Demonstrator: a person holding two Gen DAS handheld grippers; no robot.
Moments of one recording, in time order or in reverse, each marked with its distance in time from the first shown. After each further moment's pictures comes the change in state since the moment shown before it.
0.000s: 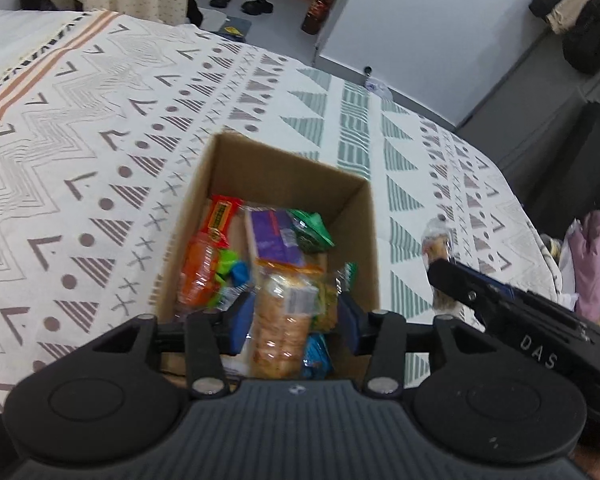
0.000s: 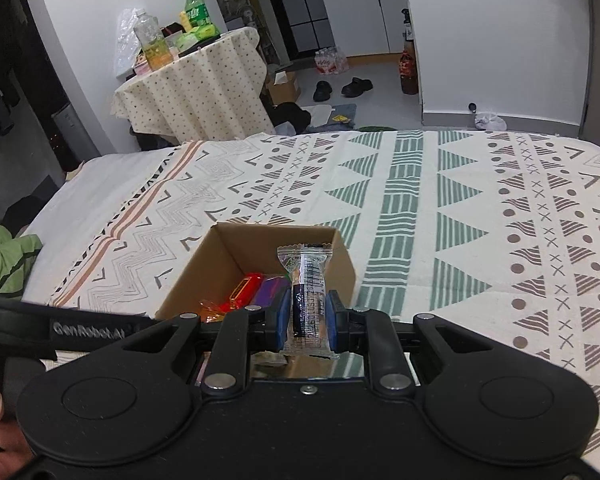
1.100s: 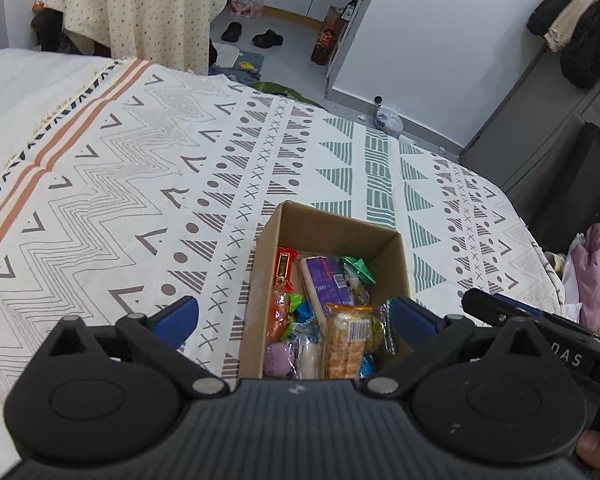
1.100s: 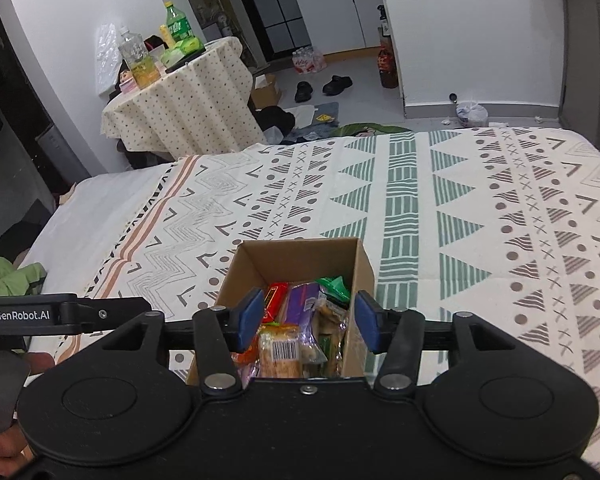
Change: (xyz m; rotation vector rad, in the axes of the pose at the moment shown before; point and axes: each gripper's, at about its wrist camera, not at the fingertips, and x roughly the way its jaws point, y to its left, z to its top) left arm -0.075 0.036 0.026 0.056 -0.076 0.043; right arm -0.036 0.035 0.016 0.097 0.004 -0.049
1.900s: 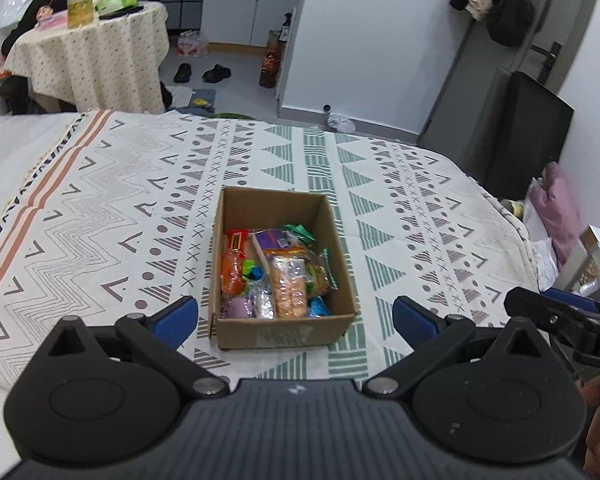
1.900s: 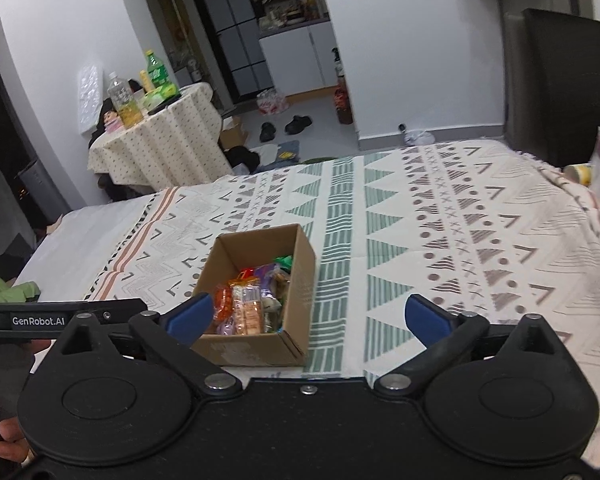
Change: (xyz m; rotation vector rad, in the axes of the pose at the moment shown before) left arm -0.075 -0.053 -0.081 0.206 -0.090 -0.045; right arm -0.124 -0.020 -0.071 0.056 -0.141 -0.104
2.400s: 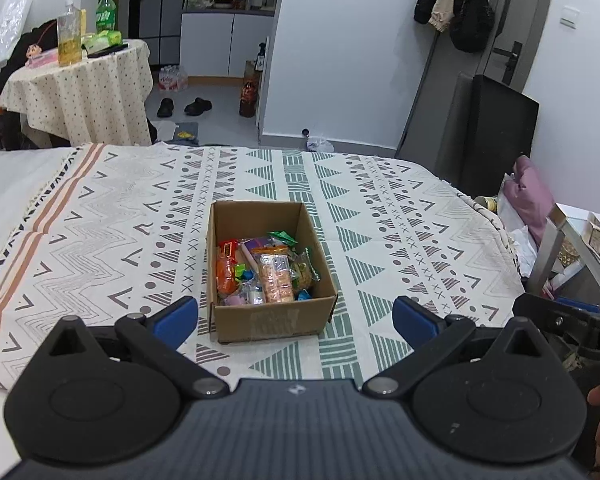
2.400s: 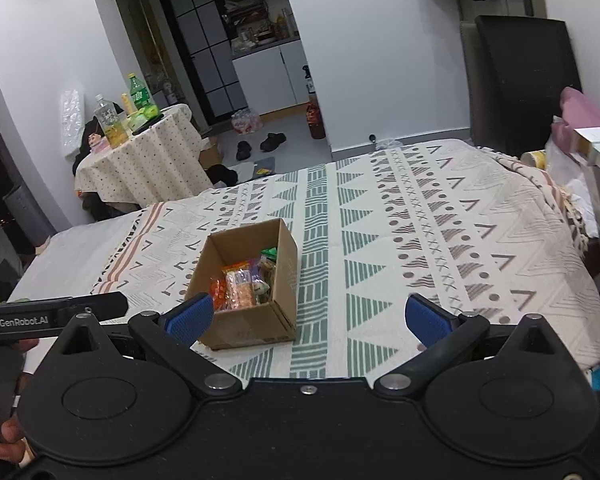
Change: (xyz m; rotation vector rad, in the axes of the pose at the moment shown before) left arm -0.052 -0.006 -0.037 0.084 -0.095 -0.028; right arm -0.051 0.004 -0.044 0.057 -0.062 -0.071
